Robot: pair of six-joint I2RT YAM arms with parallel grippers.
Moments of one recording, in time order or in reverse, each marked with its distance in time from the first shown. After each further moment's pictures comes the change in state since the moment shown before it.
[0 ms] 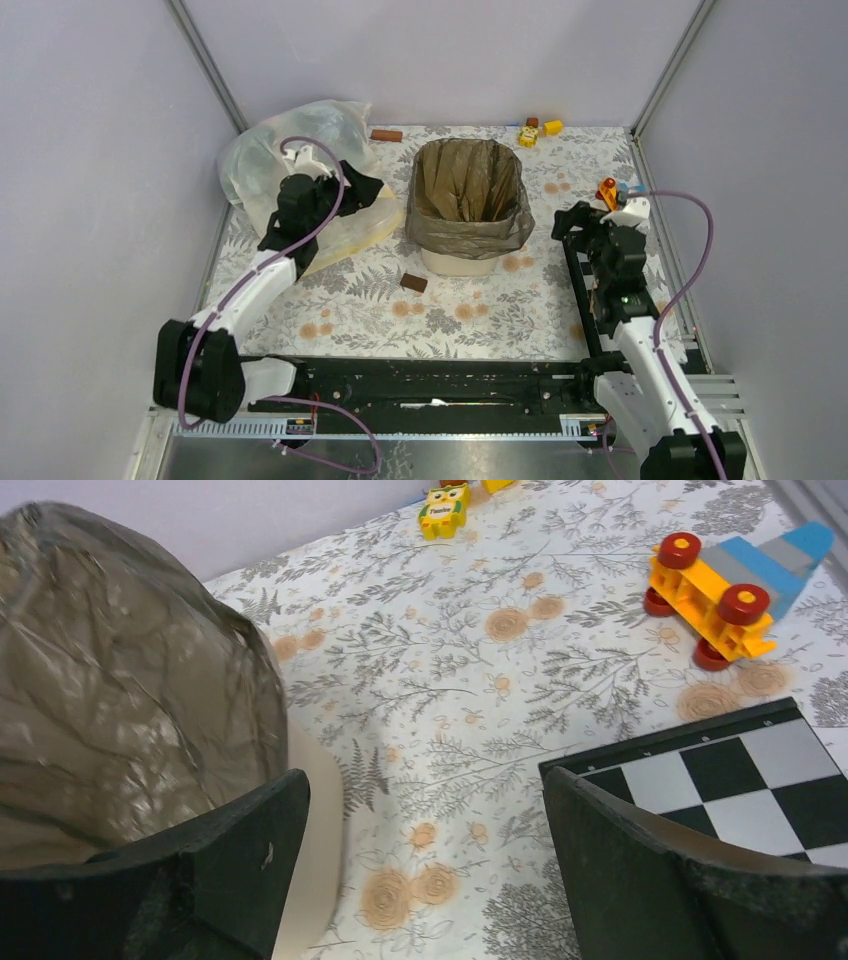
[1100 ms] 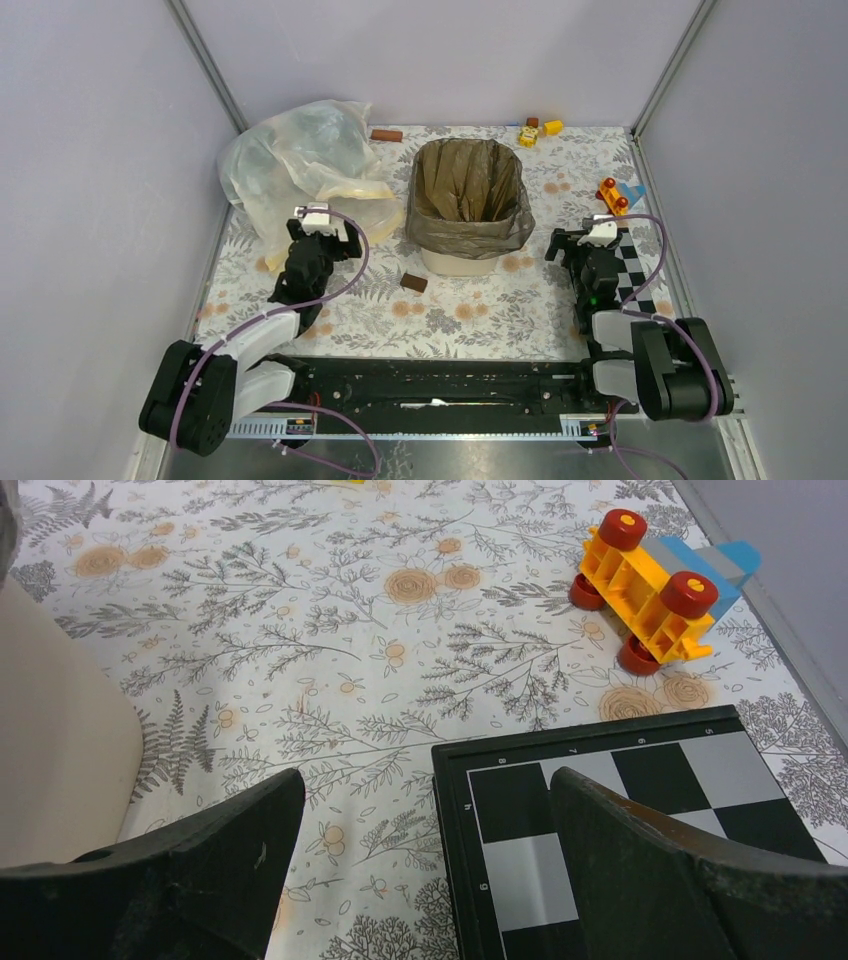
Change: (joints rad) left arm -0.104 -0.191 -0.509 0.343 -0.462 0.541; right arm 0.000 0.427 -0.379 0.857 0.088 -0.335
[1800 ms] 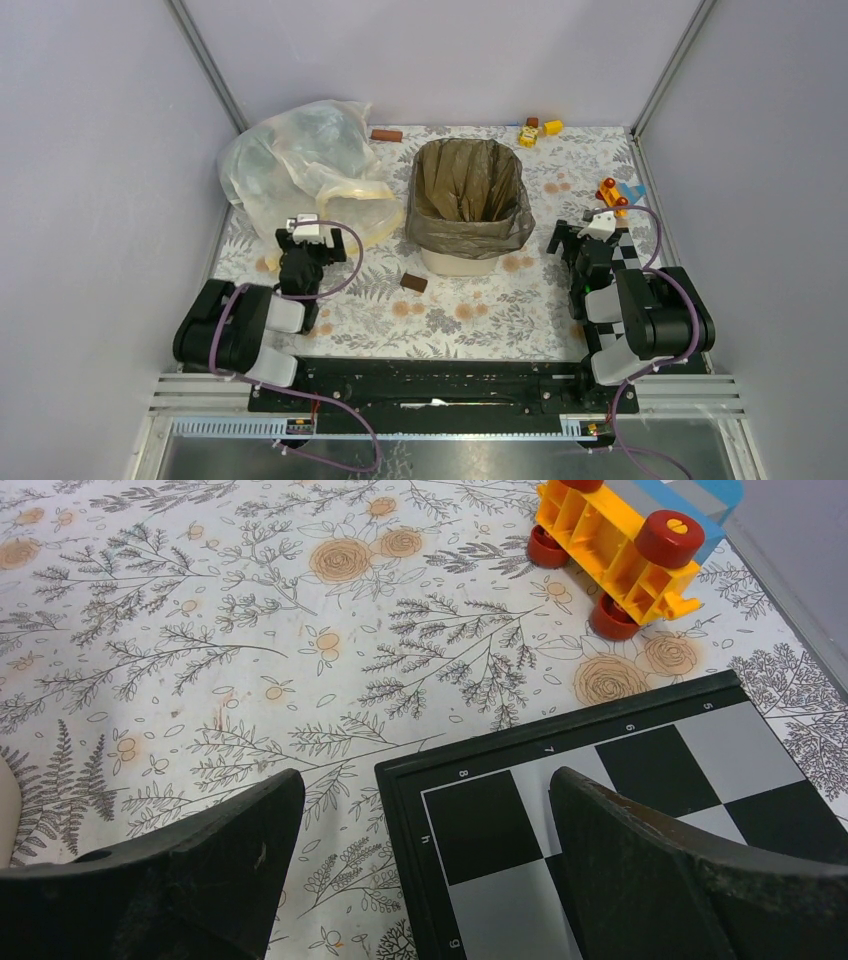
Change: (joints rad) left arm 0.192 0.324 -0.140 0.522 0.054 0.118; right arm -0.026 0.317 0.082 0.173 0.100 0.038
